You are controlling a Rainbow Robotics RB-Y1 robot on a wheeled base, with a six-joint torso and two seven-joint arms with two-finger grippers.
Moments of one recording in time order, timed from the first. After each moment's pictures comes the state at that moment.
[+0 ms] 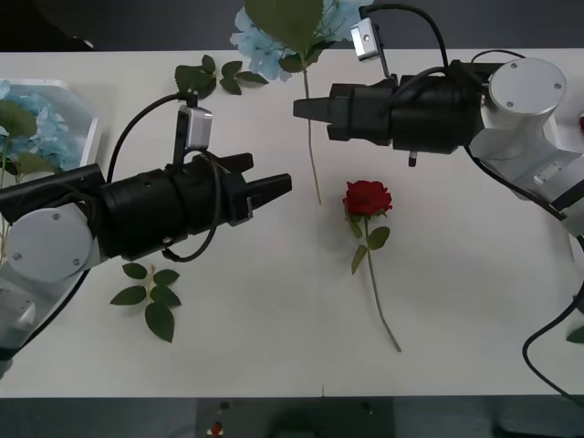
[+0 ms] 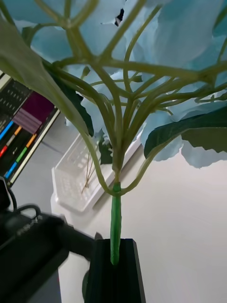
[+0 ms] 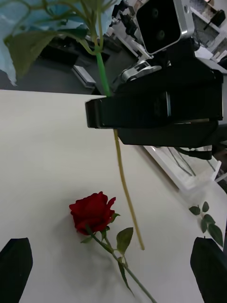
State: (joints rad) right arm -0.76 -0.66 0.51 -1.40 -2.05 0.77 2.19; left arm -0.21 0.60 -0.32 -1.92 1.51 0.57 -2.07
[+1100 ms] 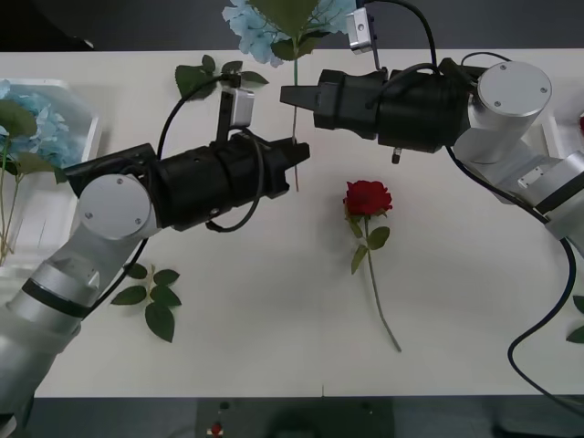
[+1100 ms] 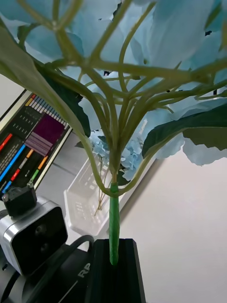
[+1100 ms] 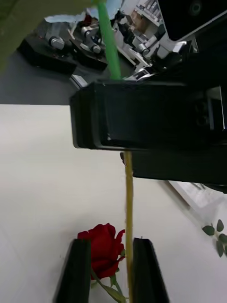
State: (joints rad) right arm -0.76 -0.61 0.51 -1.40 -2.11 0.70 2.19; left arm -0.38 0.42 -0.35 -1.68 1.51 0.57 -2.20
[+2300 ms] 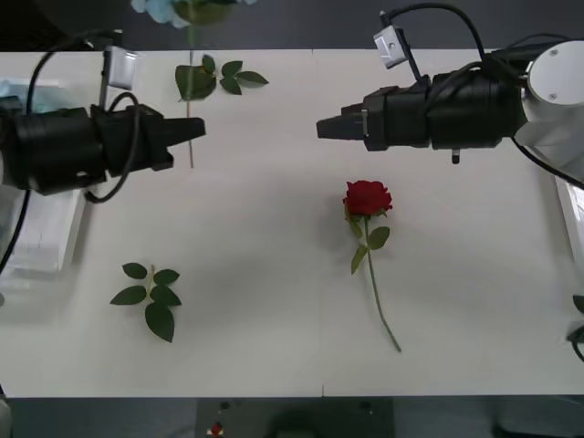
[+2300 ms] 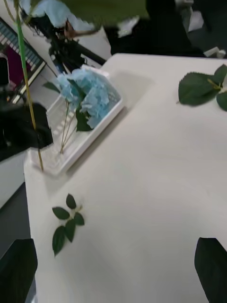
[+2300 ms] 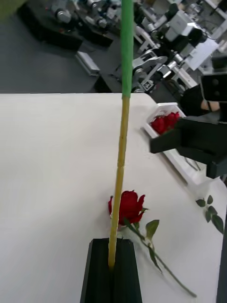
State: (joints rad) right arm -0.76 -0.81 0.53 -1.45 -1.97 0.87 2.18; left arm -0.38 0.43 0.20 -1.68 1.50 1.20 -2.11
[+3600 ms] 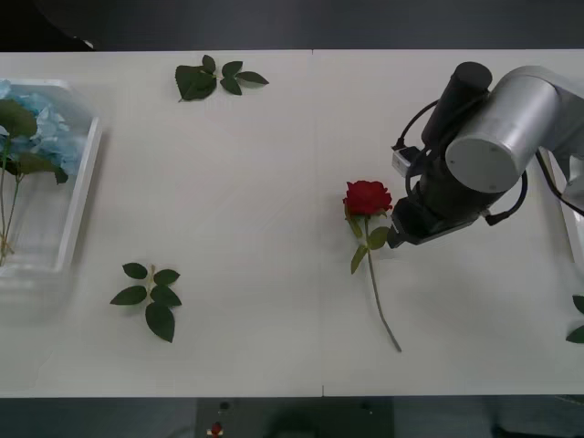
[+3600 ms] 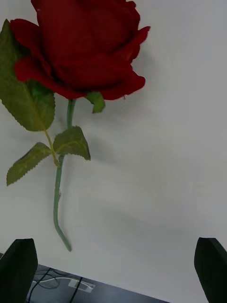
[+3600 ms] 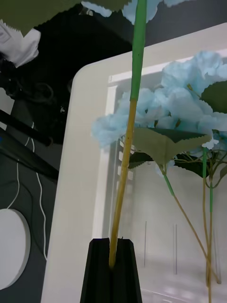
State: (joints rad) right arm -0.82 -0.83 0.74 -1.73 -1.00 1.55 1.06; left arm 0.06 0.87 0.51 -1.80 0.64 0.97 -1.71
